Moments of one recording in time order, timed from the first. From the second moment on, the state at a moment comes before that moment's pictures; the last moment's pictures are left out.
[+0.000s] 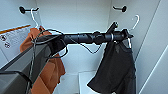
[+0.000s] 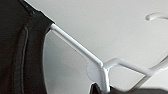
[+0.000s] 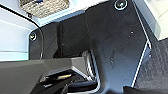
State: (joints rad) left arm -0.23 3.09 -1.67 0.02 0.03 -1.00; right arm -1.57 3.08 -2.70 0.03 0.16 -0.03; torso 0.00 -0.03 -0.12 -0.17
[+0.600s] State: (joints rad) left arm -0.12 2.89 -1.48 0.06 -0.05 -0.99; right arm -1.57 3.08 -2.70 0.03 0.18 -0.03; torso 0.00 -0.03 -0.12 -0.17
